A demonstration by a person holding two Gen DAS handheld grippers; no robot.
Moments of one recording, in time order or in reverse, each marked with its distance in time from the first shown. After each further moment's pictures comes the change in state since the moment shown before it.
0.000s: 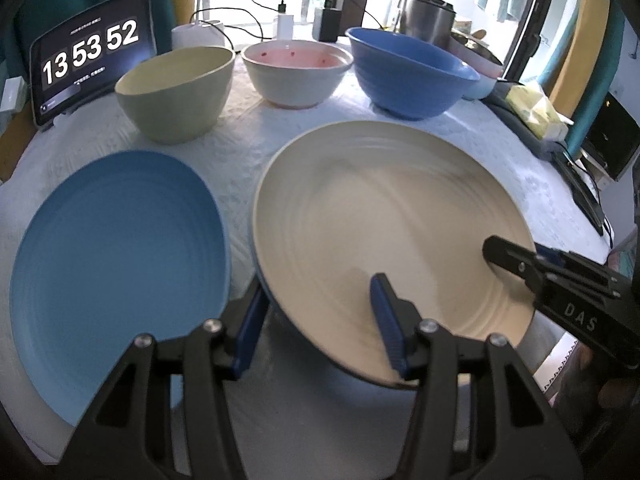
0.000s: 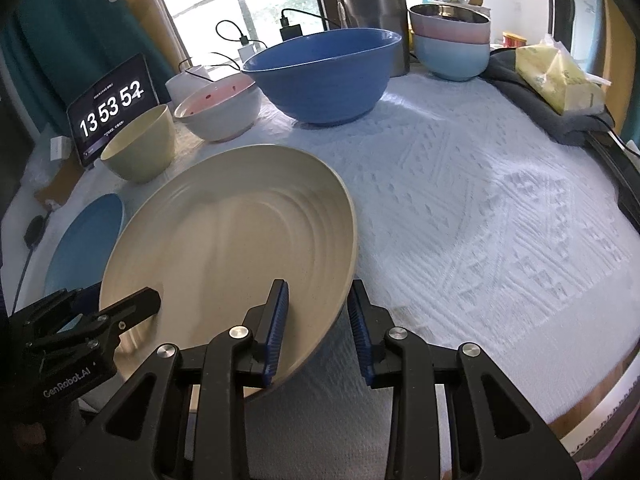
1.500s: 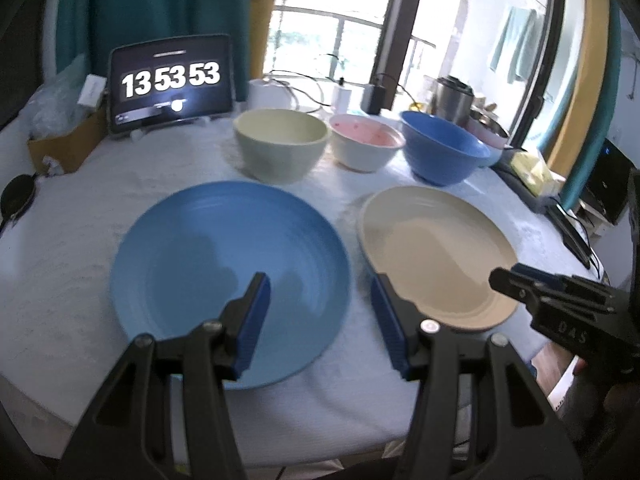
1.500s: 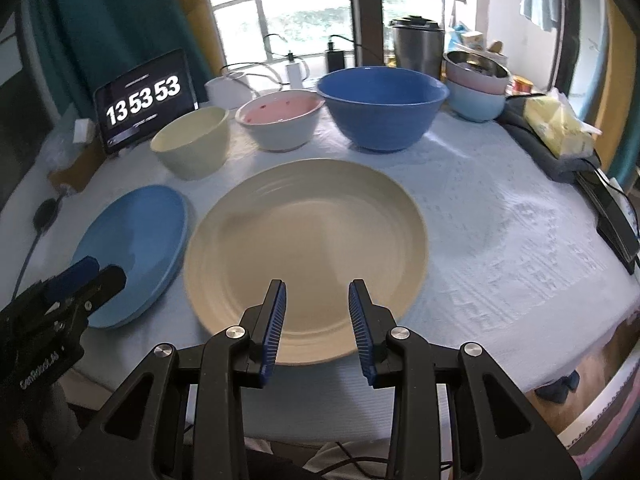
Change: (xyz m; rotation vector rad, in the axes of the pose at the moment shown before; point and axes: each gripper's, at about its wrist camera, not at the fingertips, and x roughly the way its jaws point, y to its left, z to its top) left arm -0.088 0.081 -0.035 -0.088 -0.229 0.025; right arm -0.041 0.084 -0.016 -0.094 -0.054 -0.055
